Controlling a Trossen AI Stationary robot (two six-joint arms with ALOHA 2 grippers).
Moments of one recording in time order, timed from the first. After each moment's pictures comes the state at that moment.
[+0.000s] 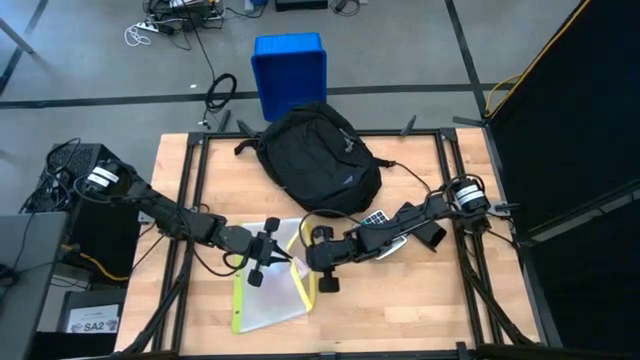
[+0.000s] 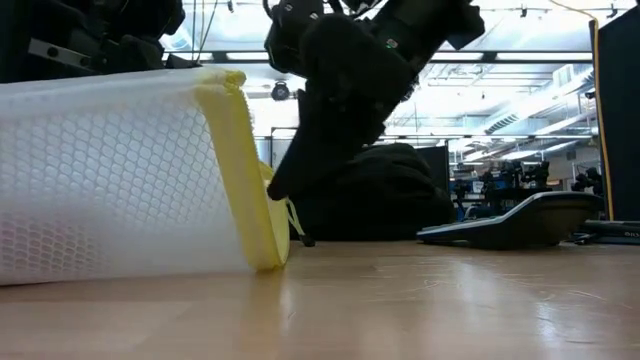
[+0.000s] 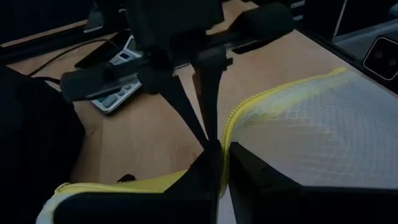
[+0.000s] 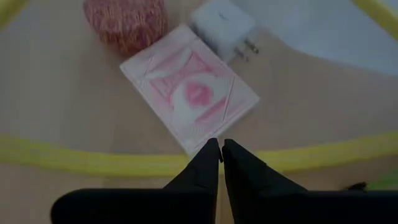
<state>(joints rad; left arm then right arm) -0.37 1.28 0.43 0.45 -0.16 0.09 0.29 2.02 1.34 -0.18 0.15 0.18</state>
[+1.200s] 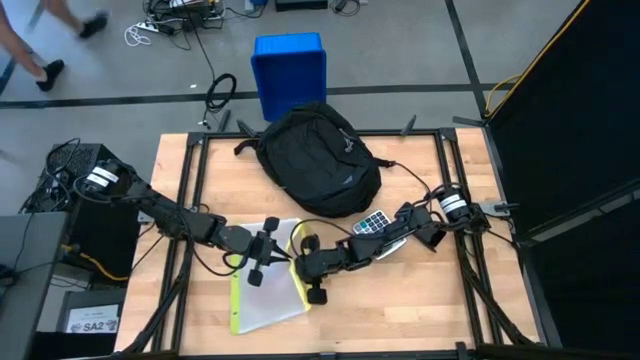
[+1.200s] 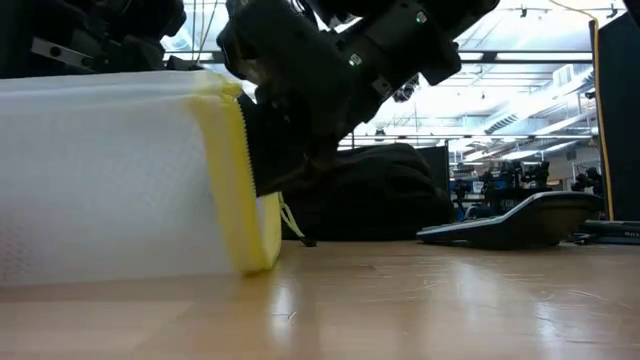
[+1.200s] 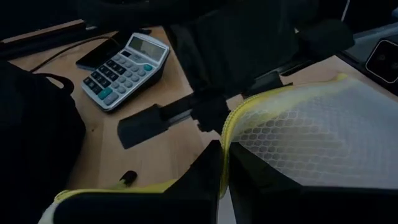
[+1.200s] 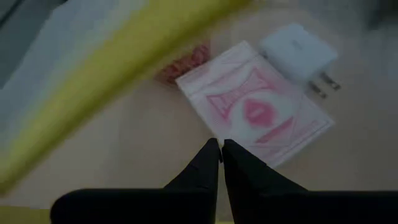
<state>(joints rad) -0.37 1.28 0.43 0.45 -0.17 0.08 0.30 2.16 1.39 0.09 0.08 0.21</state>
